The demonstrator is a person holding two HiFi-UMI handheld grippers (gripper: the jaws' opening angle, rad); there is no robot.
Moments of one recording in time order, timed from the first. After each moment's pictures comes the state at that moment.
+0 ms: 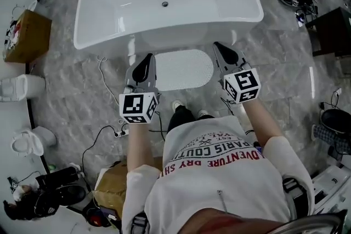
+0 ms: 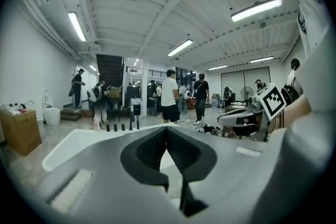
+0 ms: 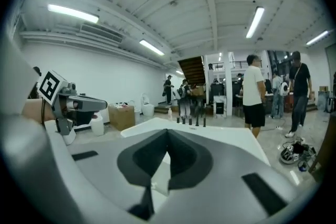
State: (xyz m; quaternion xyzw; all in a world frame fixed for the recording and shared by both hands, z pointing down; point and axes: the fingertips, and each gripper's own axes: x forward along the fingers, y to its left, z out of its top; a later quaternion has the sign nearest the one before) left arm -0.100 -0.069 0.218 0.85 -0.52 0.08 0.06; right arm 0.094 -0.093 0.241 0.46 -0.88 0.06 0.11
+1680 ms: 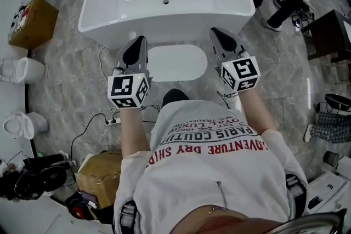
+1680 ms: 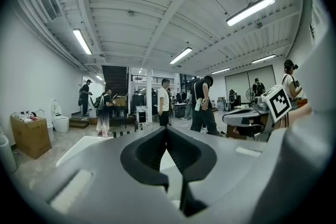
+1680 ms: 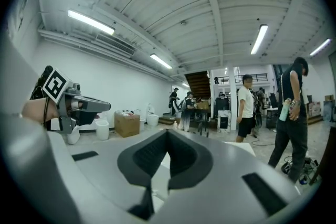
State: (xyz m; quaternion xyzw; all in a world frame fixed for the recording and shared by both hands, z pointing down) left arm -0.083 0.034 0.150 0.83 -0.56 0.06 0.02; right arm 0.115 0.008 0.167 0.44 -0.89 -0.01 0.06
